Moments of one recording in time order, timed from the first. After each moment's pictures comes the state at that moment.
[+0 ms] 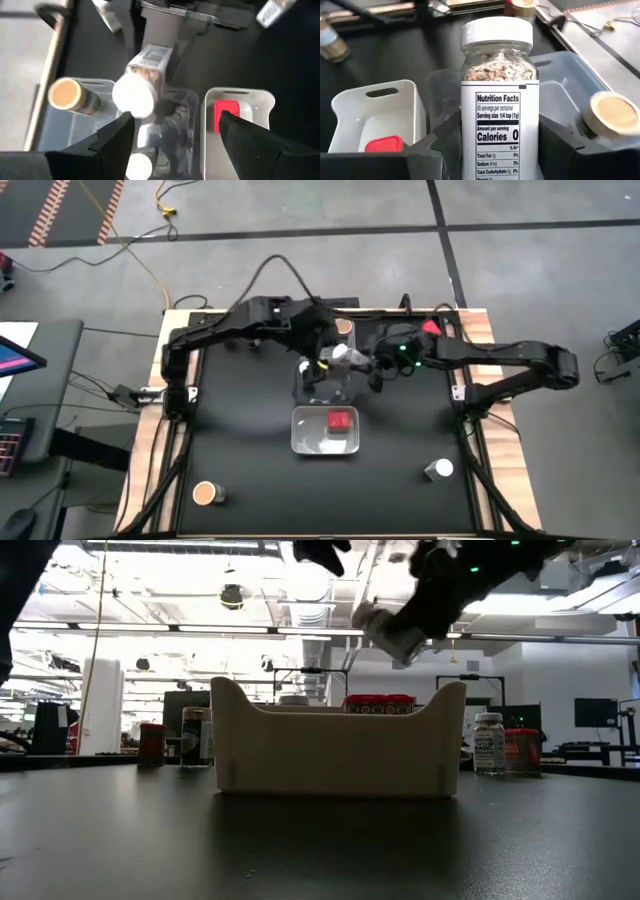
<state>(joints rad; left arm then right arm) 0.15 1.91 2.29 -1.23 -0.02 0.08 -0.22 1.20 0.87 -0.17 -0.02 0.03</state>
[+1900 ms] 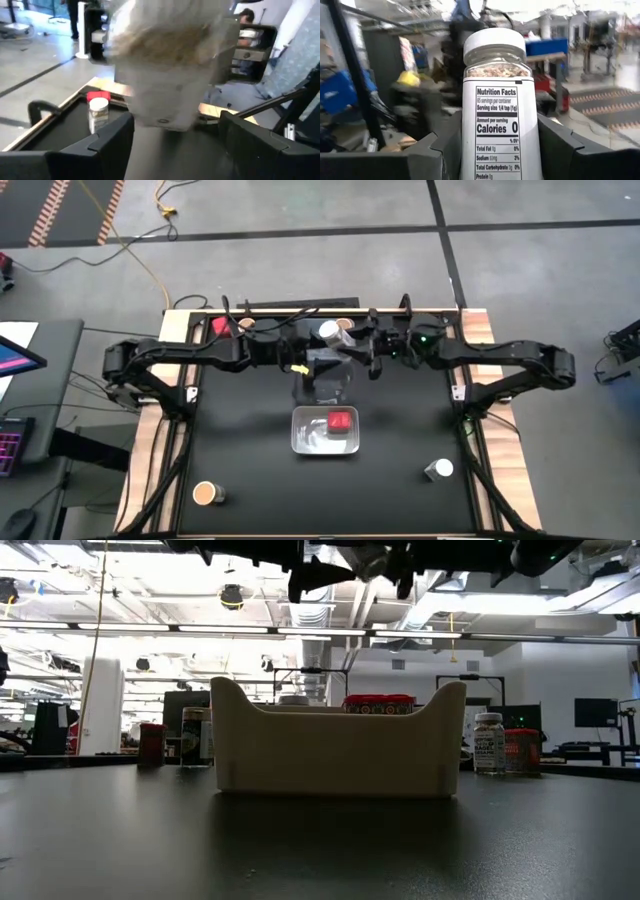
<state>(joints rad) 0.17 1.47 1.12 0.32 0.08 -0.18 -0.28 1.25 0.82 0.58 -0.25 0.15</state>
